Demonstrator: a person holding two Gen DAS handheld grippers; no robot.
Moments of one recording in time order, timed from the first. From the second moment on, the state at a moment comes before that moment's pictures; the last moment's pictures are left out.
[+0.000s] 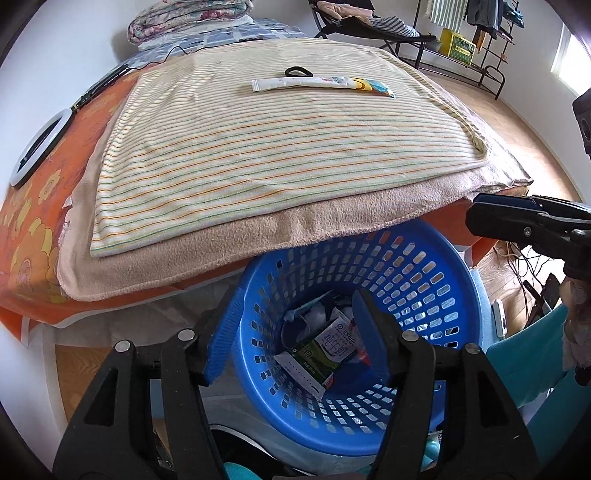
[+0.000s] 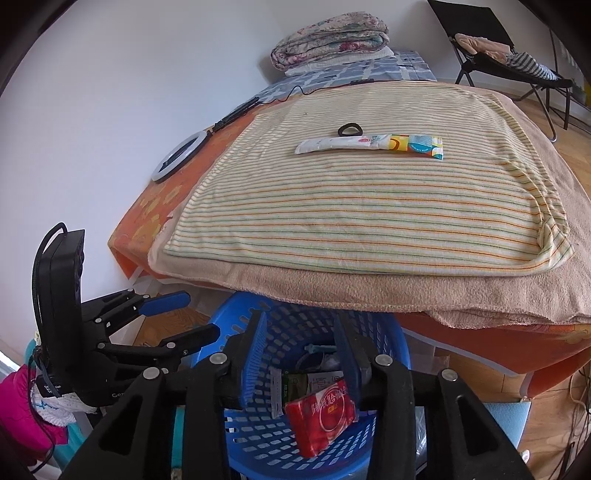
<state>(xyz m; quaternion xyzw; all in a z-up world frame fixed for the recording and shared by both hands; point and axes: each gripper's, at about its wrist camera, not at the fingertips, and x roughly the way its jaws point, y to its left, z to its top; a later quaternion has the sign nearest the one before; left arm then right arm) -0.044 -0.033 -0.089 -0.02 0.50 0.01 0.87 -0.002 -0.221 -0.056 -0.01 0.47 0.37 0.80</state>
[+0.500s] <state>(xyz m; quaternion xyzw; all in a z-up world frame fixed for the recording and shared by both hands) -0.039 -0.034 -0.092 -0.02 0.50 0.01 0.87 0.006 -0.220 -0.064 -0.02 0.49 0.33 0.80</state>
